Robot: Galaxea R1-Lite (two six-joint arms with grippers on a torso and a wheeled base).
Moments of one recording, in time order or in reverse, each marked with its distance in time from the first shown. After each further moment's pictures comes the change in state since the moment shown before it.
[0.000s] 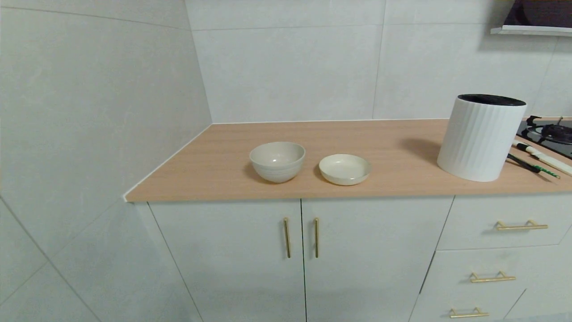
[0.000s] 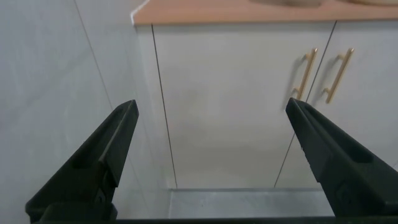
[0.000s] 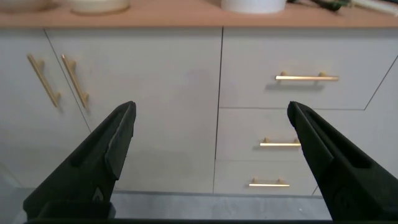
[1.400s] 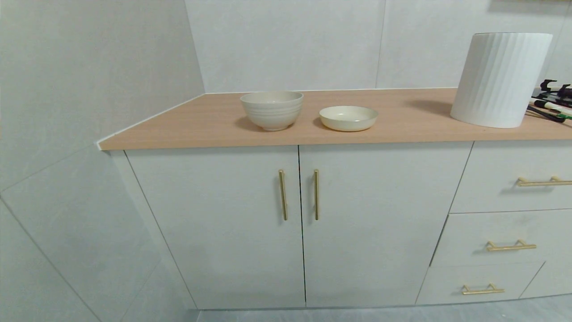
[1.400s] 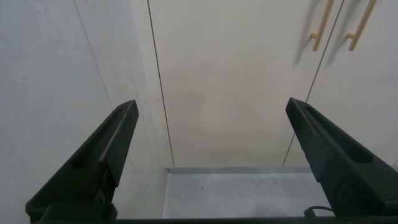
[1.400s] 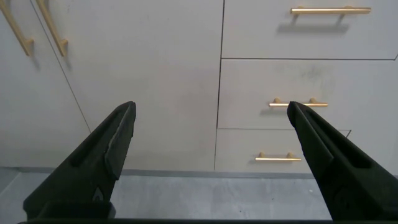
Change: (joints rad) left arm 0.000 0.000 0.000 0.000 -0.001 0.004; right arm 0.001 0.000 0.000 0.000 0.001 -0.001
